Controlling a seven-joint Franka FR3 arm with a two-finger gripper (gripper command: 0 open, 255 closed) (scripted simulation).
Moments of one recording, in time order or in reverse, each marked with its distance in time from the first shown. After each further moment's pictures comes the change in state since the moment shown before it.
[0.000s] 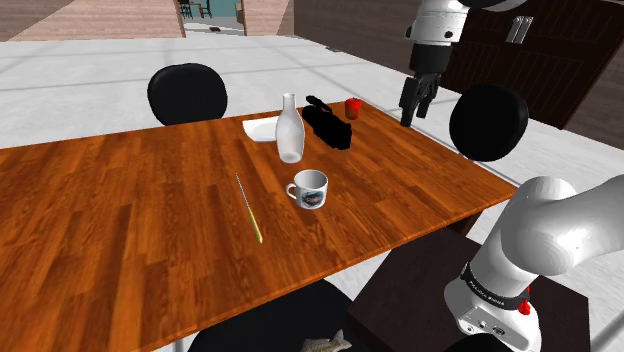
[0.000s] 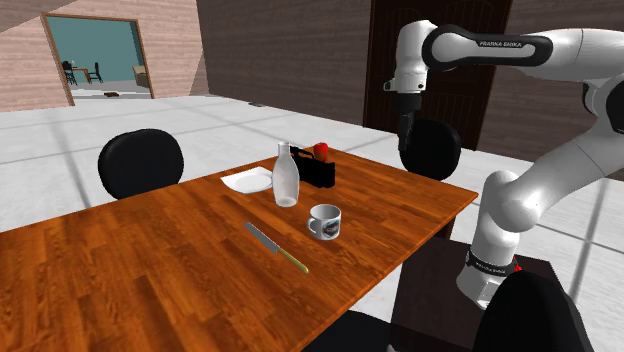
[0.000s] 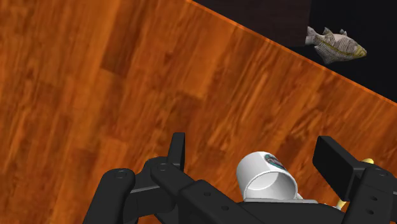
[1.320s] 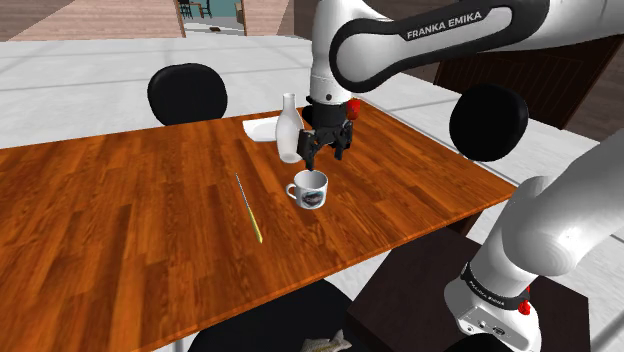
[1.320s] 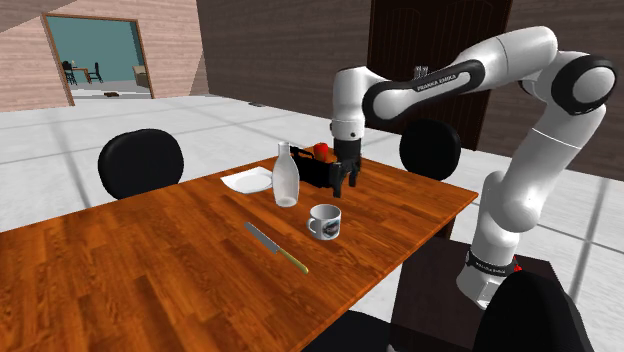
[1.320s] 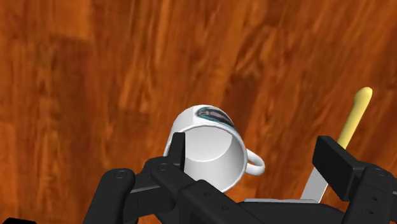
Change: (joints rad) arm 0.030 0.437 0.310 0.059 0.089 0.434 0.462
